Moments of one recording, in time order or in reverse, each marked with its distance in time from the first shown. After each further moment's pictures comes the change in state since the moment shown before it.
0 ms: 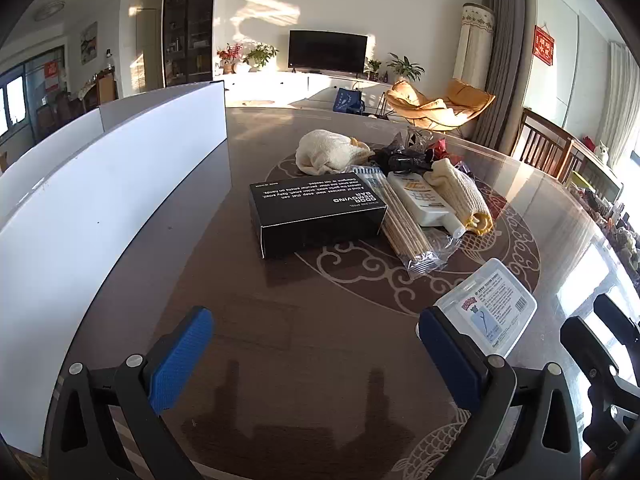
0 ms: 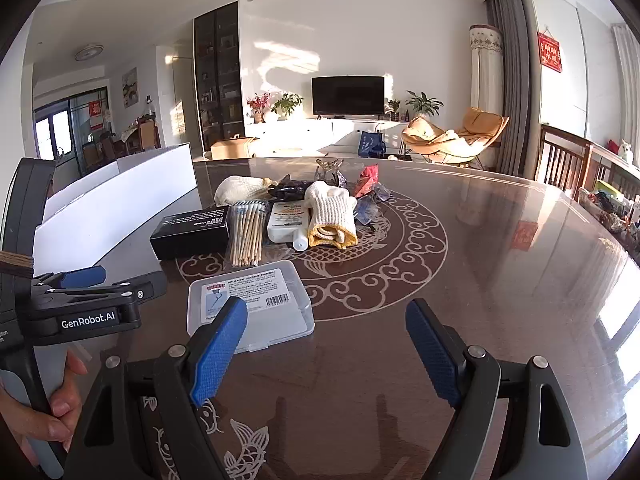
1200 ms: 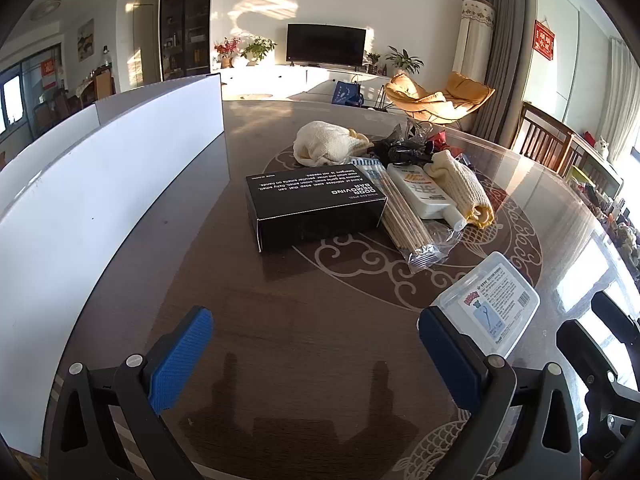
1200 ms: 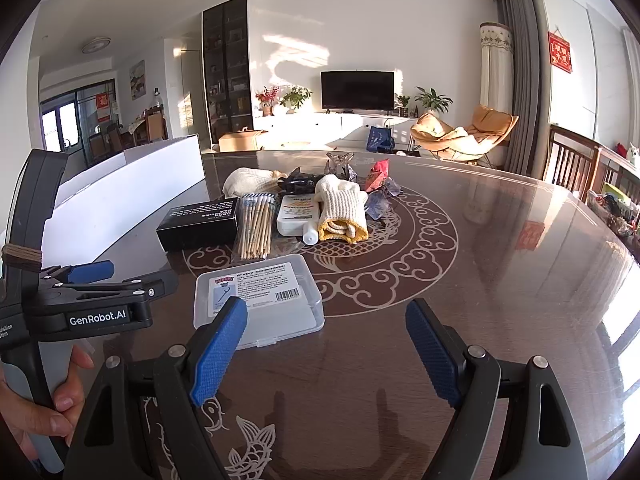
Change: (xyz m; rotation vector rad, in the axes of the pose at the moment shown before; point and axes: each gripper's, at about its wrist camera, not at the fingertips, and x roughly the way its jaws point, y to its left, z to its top) left arm 0.006 0.001 -0.001 0.002 0.019 -0.007; right arm 0.004 0.005 -0.001 -0.020 0.020 0.021
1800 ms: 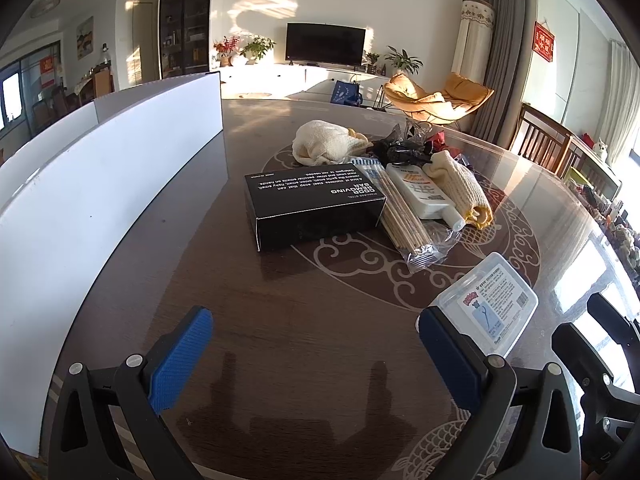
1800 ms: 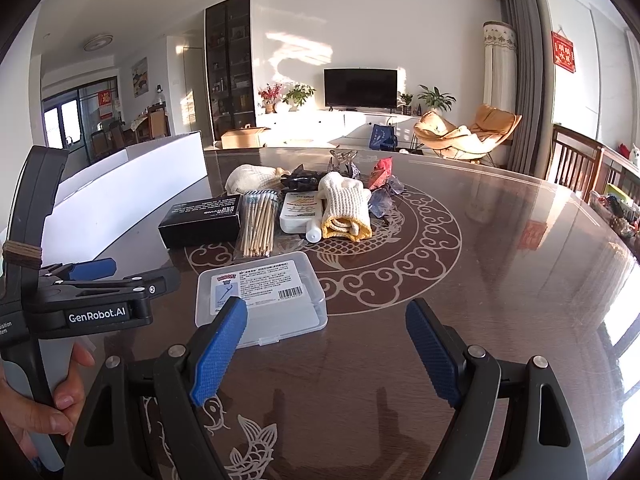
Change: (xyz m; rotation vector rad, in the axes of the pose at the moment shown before) left arm -0.001 0.000 0.000 -0.004 0.002 -0.010; right arm 0.004 0.003 0.000 -0.008 0.010 0.008
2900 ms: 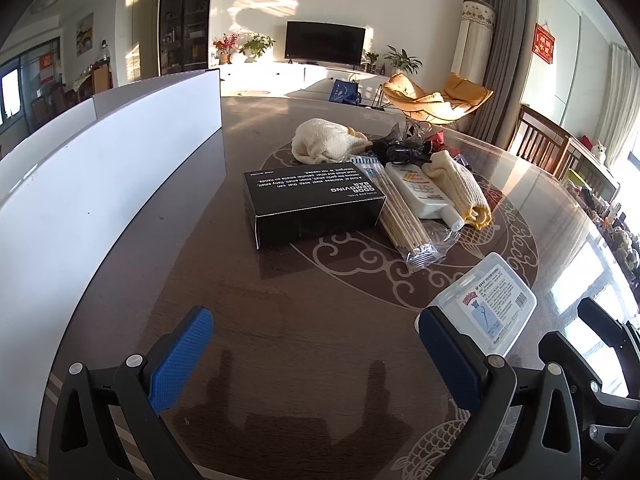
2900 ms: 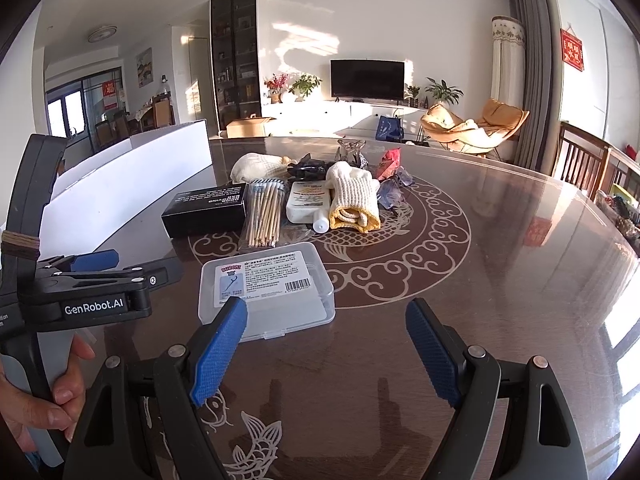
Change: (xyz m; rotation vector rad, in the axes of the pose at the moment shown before) left arm 0.000 0.000 0.000 -0.005 0.002 -0.011; right arm 0.010 0.004 0.000 -0.022 0.046 0.015
